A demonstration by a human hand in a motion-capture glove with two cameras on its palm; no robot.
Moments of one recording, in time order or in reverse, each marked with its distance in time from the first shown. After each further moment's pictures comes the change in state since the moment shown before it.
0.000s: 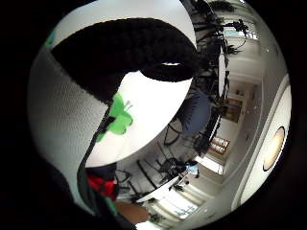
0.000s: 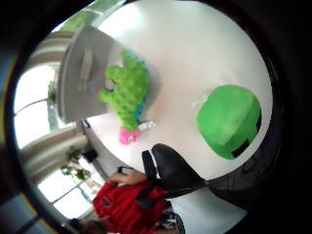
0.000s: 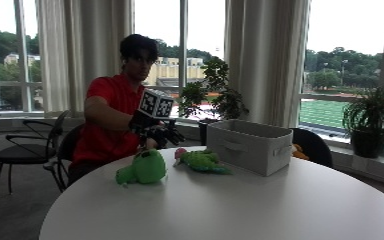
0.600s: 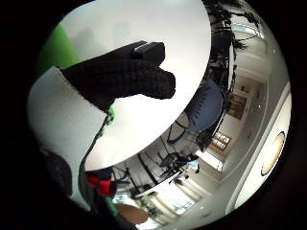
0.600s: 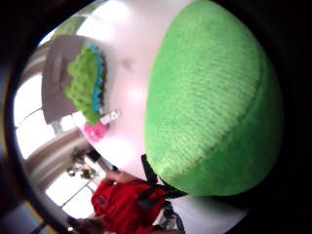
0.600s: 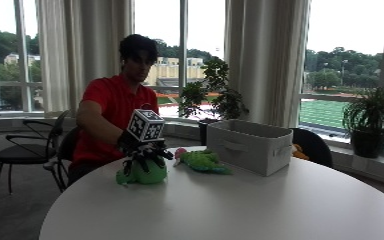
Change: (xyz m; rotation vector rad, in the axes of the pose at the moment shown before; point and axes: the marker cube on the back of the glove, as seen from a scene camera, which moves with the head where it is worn) arm 0.028 0.016 0.083 -0.149 -0.041 -0.062
